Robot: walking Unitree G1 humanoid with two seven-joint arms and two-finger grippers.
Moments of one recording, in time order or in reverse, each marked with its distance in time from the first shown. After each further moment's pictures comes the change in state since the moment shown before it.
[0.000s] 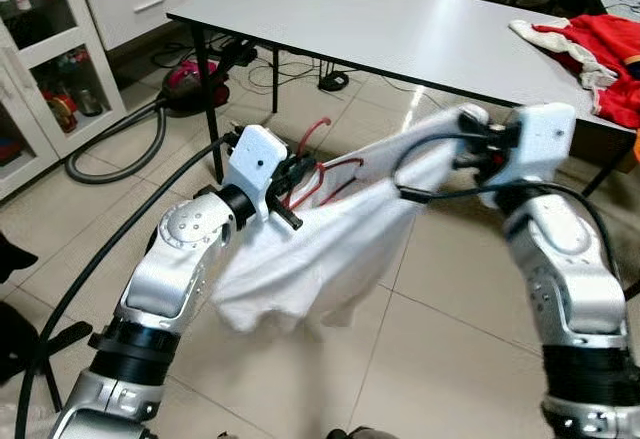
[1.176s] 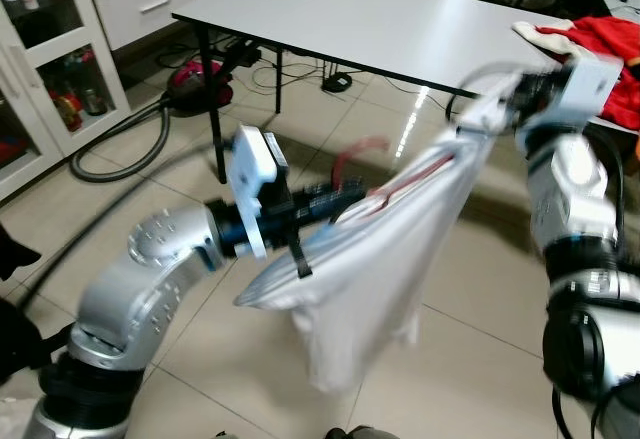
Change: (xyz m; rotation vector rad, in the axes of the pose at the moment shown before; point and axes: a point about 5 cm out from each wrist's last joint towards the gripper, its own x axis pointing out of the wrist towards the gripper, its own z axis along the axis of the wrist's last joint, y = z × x) left arm -0.031 -0.041 0.032 -0.189 -0.115 -0.453; right arm 0.071 -0.057 0.026 0.110 -0.150 -0.216
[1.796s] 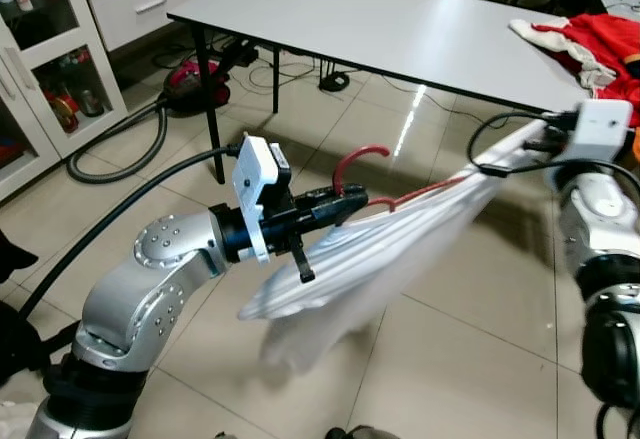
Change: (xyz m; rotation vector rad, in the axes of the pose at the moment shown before) left arm -0.001 0.000 0.005 -0.037 -0.052 -0.014; right arm -0.034 -0.065 -0.045 -0.240 0.217 -0.157
